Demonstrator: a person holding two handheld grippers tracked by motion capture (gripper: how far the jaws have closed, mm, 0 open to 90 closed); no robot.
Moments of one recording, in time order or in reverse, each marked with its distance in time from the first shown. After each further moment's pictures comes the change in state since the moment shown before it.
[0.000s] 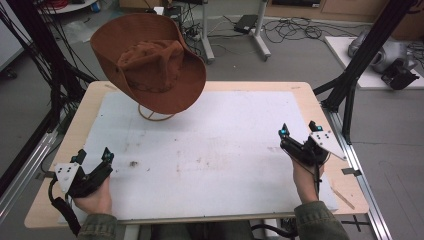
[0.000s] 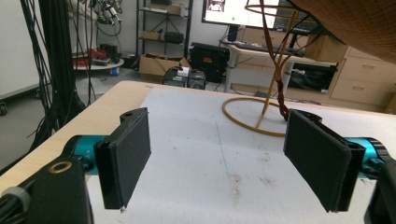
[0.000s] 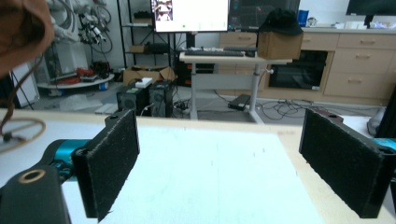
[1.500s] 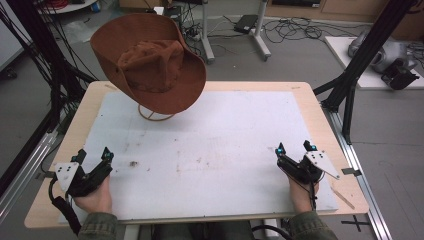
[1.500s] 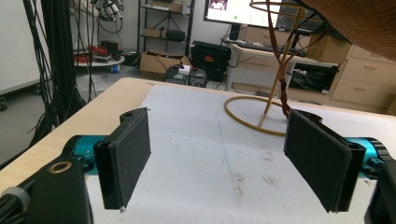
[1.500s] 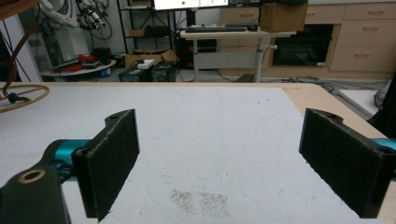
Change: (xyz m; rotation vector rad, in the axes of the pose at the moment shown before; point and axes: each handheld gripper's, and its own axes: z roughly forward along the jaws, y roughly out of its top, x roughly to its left) left arm 0.002 -0.002 0.003 0.004 0.006 -0.014; right arm 0.000 -0.054 -0.017 0.058 0.006 0.041
